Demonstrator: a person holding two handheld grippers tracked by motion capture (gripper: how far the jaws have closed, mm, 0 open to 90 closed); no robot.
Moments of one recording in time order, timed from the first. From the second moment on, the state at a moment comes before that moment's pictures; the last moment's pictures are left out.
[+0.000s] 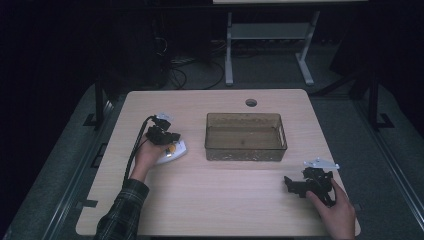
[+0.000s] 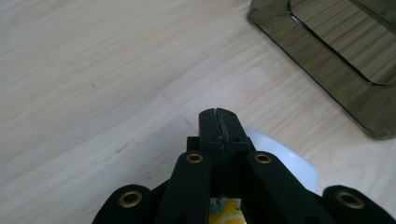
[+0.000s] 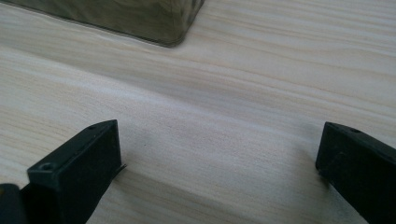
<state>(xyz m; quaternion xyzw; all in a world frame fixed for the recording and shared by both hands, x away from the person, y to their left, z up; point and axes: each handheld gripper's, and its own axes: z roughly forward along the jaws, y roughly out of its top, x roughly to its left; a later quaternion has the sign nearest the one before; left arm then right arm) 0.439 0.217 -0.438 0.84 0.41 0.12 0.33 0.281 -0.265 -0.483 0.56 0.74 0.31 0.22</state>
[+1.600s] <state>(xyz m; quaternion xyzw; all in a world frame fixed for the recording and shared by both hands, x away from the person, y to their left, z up) 0.347 0.209 -0.443 0.87 0.35 0.07 0.33 0.281 -0.265 -0.483 0.56 0.74 0.31 0.22</state>
